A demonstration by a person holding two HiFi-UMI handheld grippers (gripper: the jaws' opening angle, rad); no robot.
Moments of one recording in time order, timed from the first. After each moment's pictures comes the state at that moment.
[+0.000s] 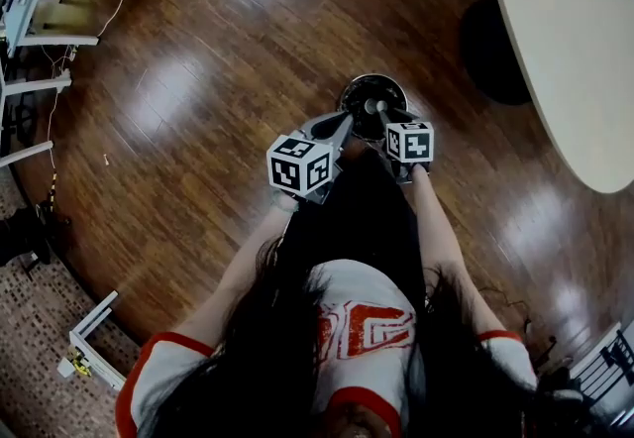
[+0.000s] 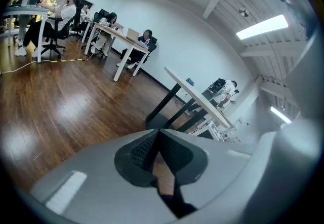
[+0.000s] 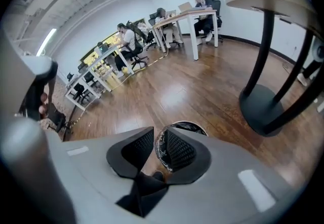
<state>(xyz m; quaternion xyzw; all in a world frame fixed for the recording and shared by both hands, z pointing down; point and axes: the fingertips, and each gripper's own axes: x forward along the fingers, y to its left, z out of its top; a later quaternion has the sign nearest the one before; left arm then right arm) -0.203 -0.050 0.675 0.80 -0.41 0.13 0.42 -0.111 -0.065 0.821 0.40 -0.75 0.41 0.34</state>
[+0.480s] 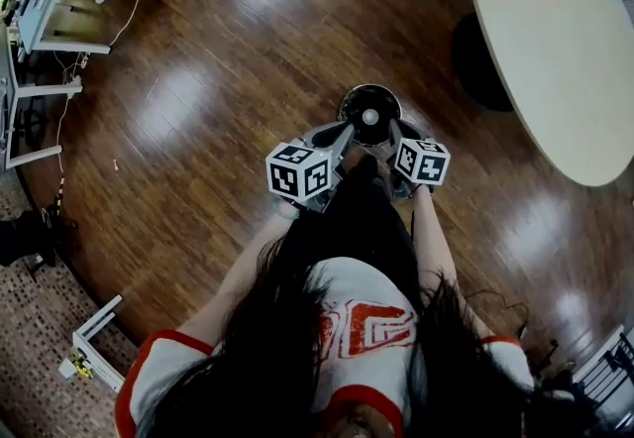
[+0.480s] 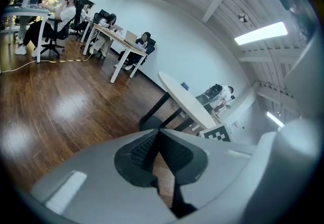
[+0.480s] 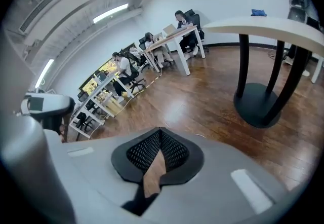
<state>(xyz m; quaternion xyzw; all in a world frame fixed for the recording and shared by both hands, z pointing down) -0.197 -0.043 0.618 0.80 -0.40 0.11 0.44 -0.093 -0.065 0.724 0.46 -0.75 0.44 0.21</state>
